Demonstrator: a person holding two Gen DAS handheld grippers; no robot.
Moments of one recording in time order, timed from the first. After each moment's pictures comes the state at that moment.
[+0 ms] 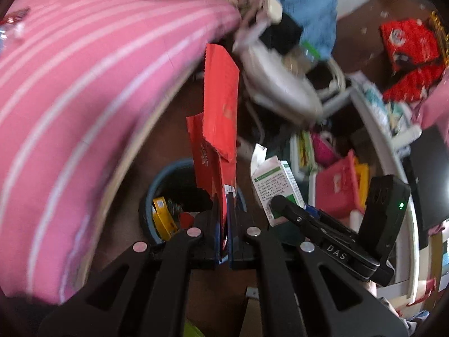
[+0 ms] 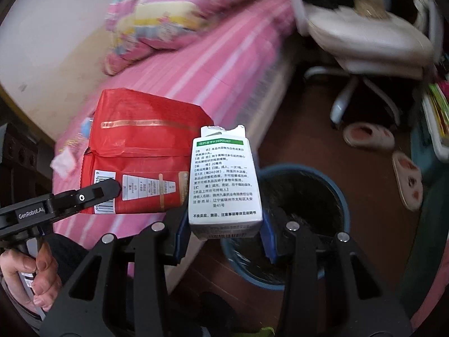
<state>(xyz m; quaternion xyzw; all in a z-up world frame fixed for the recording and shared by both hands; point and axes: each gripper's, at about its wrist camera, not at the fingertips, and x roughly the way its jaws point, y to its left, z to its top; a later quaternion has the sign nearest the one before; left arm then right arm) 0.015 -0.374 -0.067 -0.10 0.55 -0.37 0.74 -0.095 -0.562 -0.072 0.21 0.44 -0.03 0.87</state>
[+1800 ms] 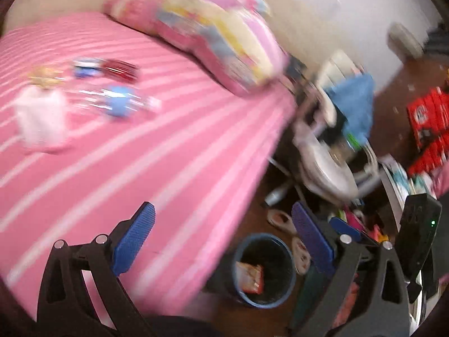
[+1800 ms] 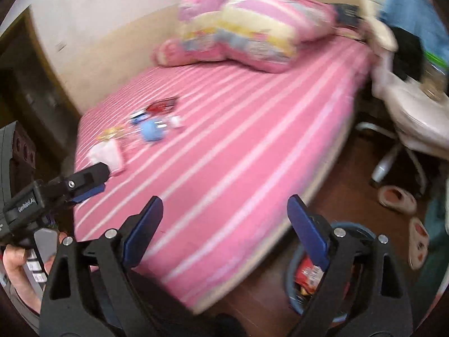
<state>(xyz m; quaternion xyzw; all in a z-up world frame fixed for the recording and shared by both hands) 0.058 -0.139 0.027 -0.18 0.41 -0.20 0.87 -0.005 -0.371 0.023 0.10 0.40 0.07 0.91</state>
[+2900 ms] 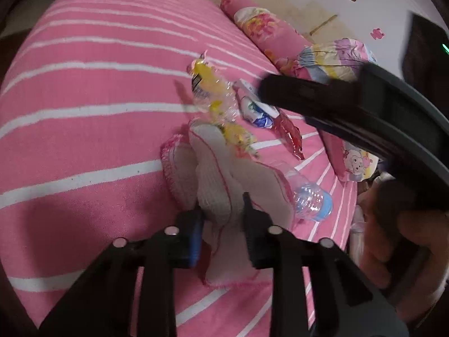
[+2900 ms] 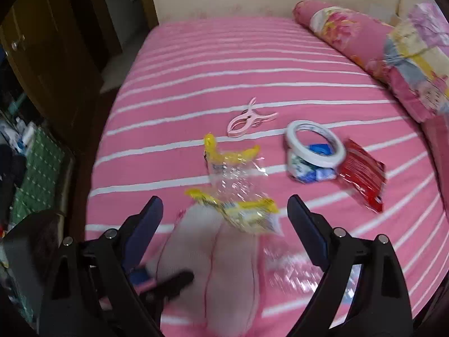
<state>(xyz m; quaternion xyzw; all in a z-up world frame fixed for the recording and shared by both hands) 0.221 0.130 -0.077 -0.33 0.43 -0.07 0.84 0.321 0.058 -0.038 -0.14 0.47 0.27 0.83</state>
